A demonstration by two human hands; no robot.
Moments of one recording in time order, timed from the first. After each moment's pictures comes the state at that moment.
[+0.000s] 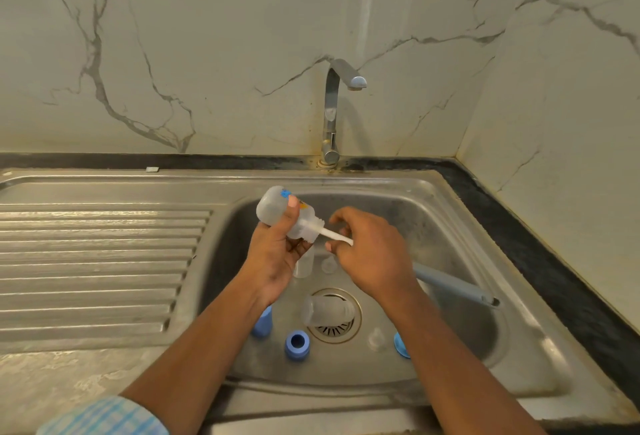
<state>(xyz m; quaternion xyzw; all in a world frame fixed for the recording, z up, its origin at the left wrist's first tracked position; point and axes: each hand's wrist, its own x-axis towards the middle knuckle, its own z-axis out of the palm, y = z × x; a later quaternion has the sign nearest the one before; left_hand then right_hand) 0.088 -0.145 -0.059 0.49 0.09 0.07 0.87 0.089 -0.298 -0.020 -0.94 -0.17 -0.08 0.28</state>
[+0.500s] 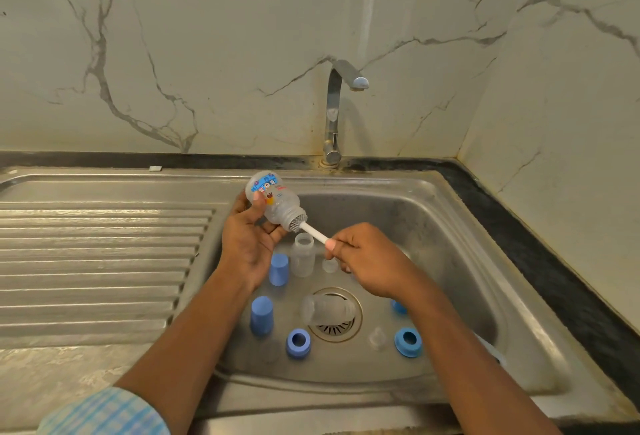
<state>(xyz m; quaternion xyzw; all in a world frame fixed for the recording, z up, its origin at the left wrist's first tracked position) 0.093 -0.117 -0.050 0.38 0.08 0.15 0.91 0.088 -0.304 -0.017 -0.89 -0.20 0.11 0.39</state>
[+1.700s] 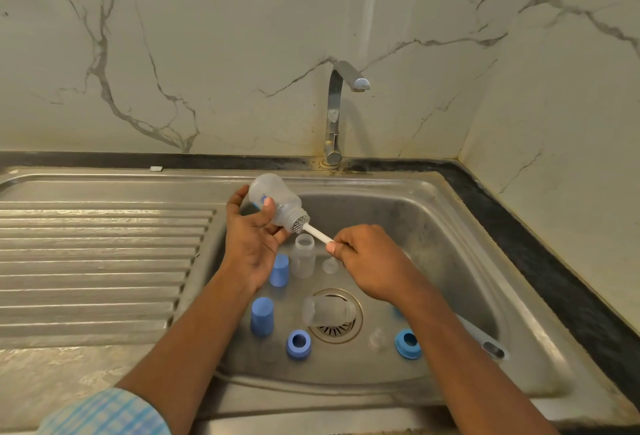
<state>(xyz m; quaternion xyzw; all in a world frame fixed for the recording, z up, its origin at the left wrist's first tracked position) 0.093 -0.121 -0.046 0.38 0.10 0.16 0.91 0.089 -0.303 -0.019 -0.93 -0.20 0.04 0.31</state>
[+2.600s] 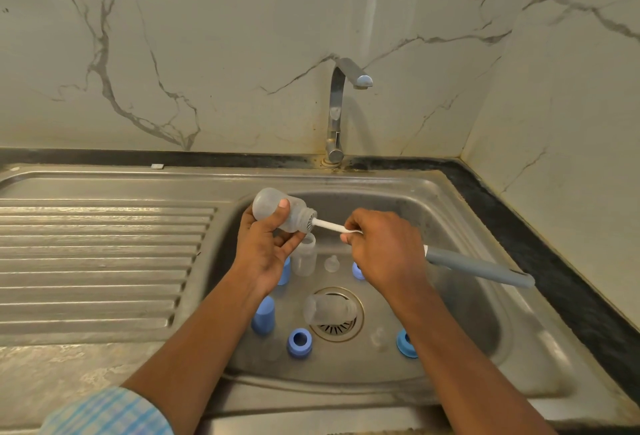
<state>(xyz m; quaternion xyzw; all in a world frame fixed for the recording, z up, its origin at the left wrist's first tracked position) 0.091 -0.128 -0.059 0.41 0.15 0.11 0.89 0.091 -0.306 -0.016 -0.96 -0.16 -0.13 0.19</state>
